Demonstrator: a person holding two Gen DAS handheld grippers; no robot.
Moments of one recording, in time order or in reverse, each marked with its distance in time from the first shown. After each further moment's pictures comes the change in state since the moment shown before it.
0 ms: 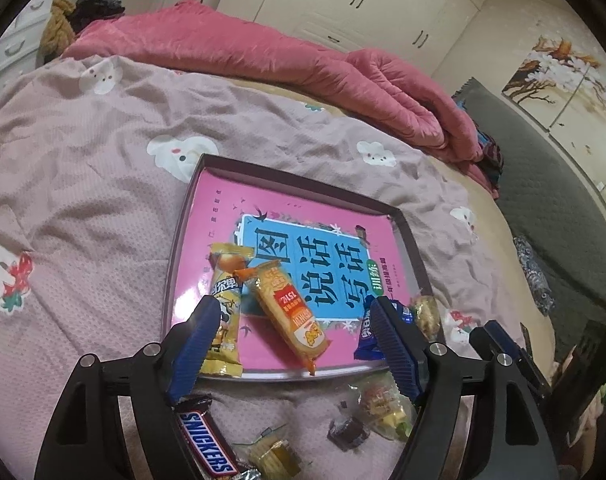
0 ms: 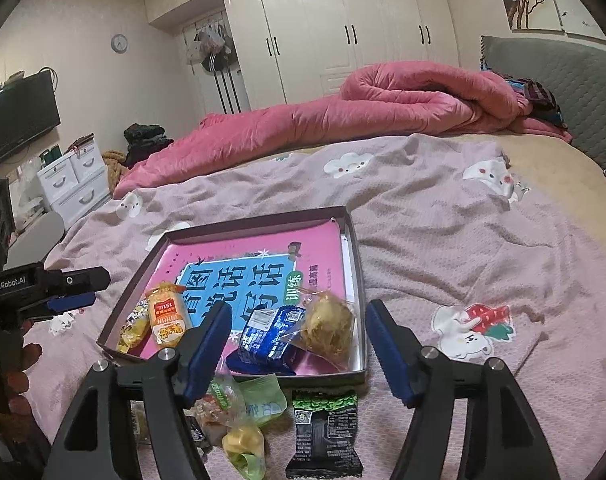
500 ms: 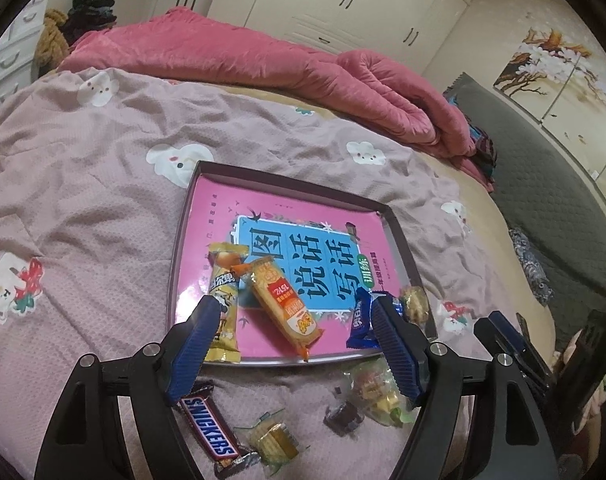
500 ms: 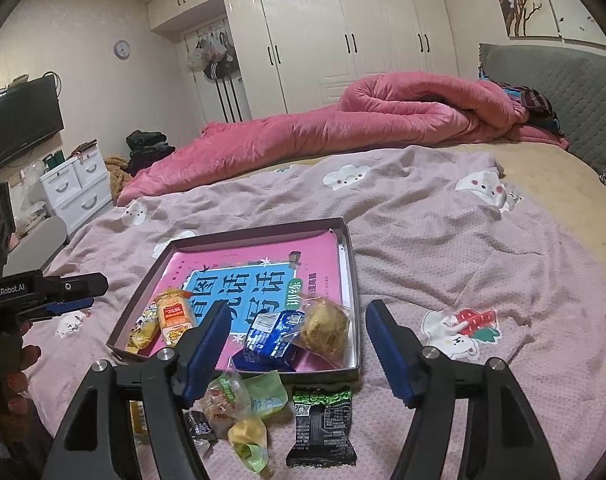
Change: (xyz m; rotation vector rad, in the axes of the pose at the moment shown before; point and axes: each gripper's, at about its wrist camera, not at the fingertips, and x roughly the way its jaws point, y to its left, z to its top) left arm -0.019 -0.006 -0.003 0.033 -0.004 -0.007; right arm -0.020 0.001 0.002 -0.005 -0.024 0.003
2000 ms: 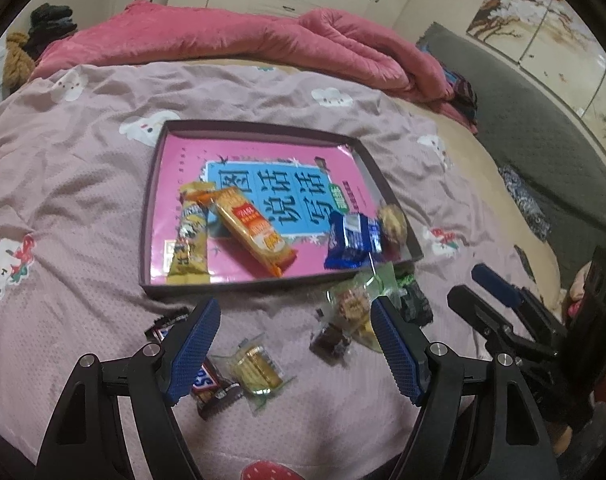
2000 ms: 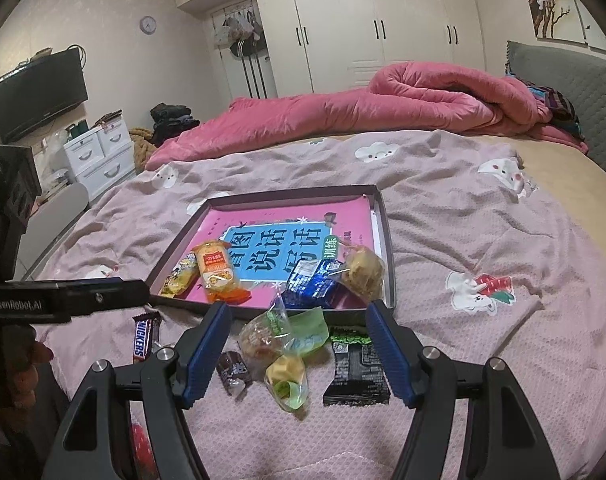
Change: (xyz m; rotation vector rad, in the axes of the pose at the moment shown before) left arm -0.008 -0.031 -0.052 0.151 0.129 -0.003; right arm -0.025 0.031 -0.033 -0.073 0.080 0.062
